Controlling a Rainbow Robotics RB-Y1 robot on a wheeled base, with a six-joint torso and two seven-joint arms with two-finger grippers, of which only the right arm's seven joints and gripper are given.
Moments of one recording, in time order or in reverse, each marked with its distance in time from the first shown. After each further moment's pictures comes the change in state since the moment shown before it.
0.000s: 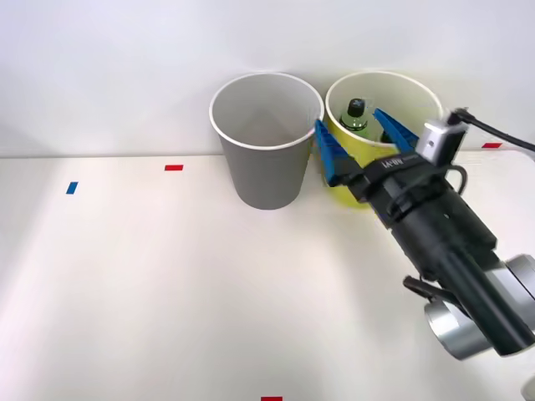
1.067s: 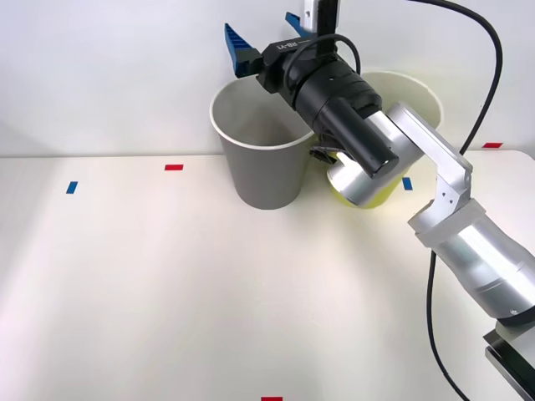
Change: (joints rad) arm -0.800 0.125 0.176 0.608 -0.088 0.071 0.014
